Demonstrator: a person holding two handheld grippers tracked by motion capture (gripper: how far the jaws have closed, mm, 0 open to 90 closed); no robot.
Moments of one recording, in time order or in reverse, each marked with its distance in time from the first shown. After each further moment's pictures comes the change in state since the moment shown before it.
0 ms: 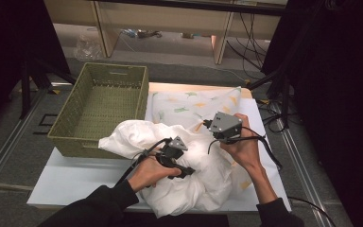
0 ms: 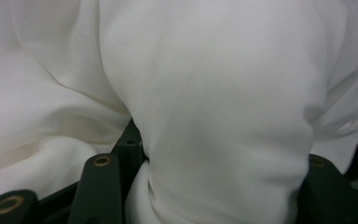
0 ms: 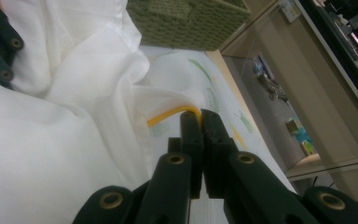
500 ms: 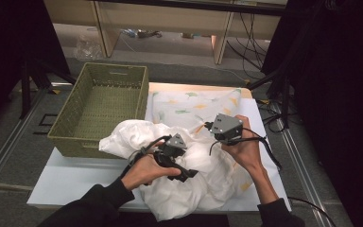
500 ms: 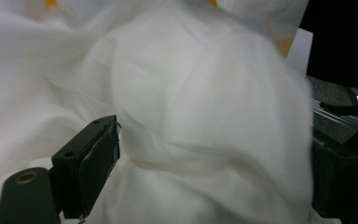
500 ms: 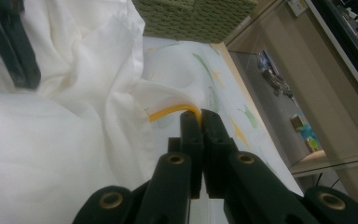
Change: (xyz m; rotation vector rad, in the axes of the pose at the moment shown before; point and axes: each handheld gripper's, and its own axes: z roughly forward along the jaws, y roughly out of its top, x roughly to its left) left arm -0.011 0.019 -0.050 -0.066 -0.023 0.103; right arm 0.001 -0.008 0.000 0.022 0.017 0.036
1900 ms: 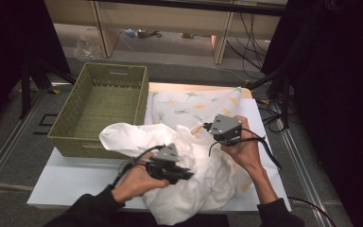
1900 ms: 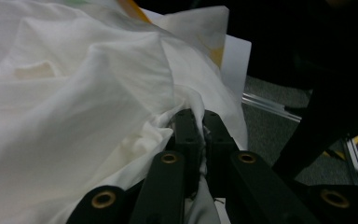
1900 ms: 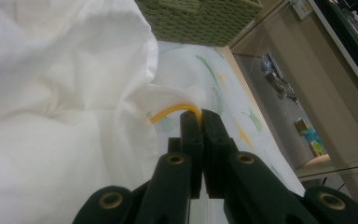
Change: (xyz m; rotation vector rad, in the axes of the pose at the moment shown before) left arm -0.038 -0.019 0.012 -0.057 -0.144 0.055; right arm 0.002 0.002 0.002 -0.012 0.019 -0.014
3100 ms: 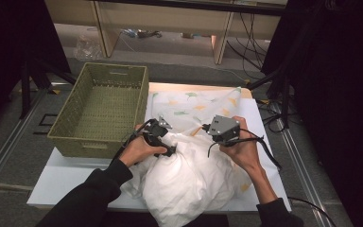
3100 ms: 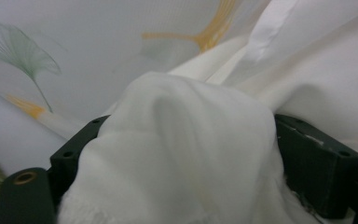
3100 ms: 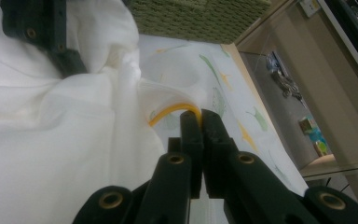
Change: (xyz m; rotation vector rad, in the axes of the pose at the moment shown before) left arm 0.136 -0.015 0.008 0.276 0.382 -0.190; right arm 0.001 0.000 0.004 0.011 0.019 -0.026
